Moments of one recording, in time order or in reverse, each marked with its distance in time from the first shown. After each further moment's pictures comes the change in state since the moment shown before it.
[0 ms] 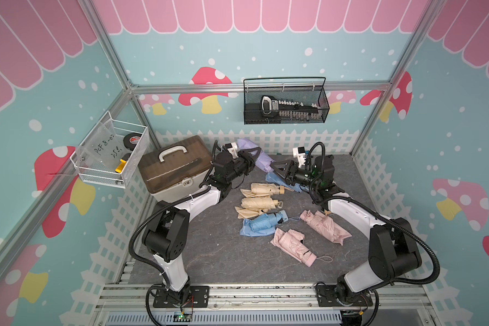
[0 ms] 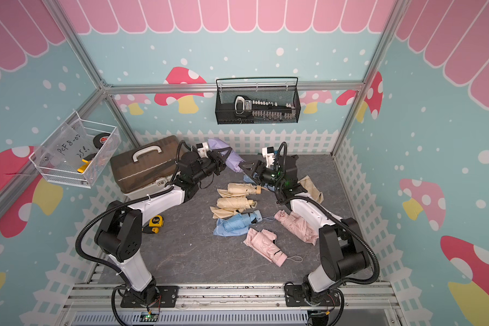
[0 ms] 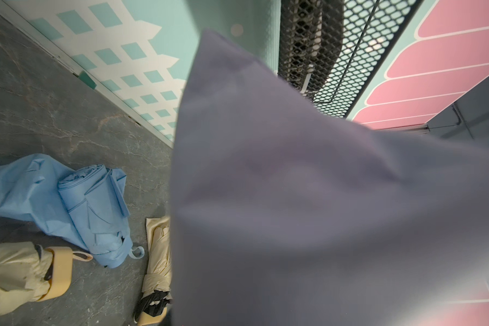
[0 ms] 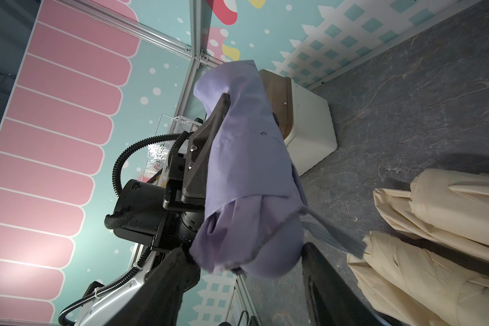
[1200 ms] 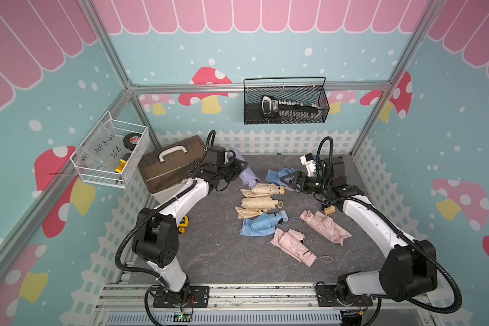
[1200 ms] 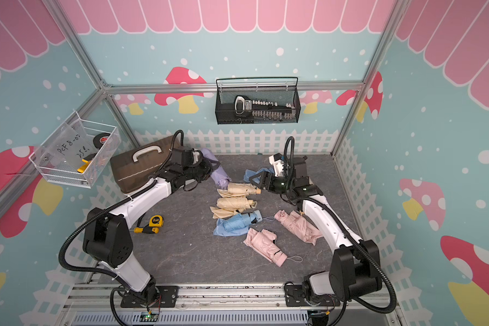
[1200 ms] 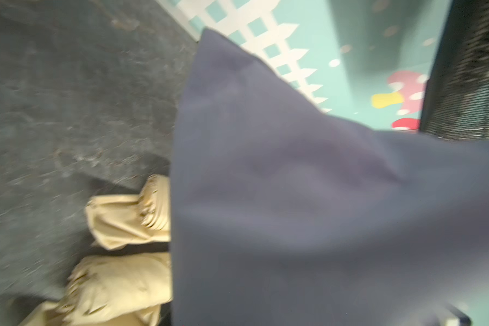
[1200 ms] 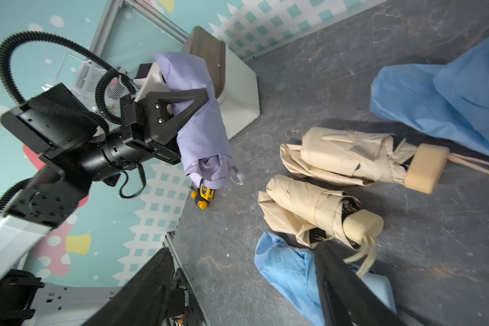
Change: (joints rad) left arm 0.095 -0.084 0.114 -0.690 -0.003 0.343; right arm -0.083 -0.174 0.040 -0.610 0.021 -0.508
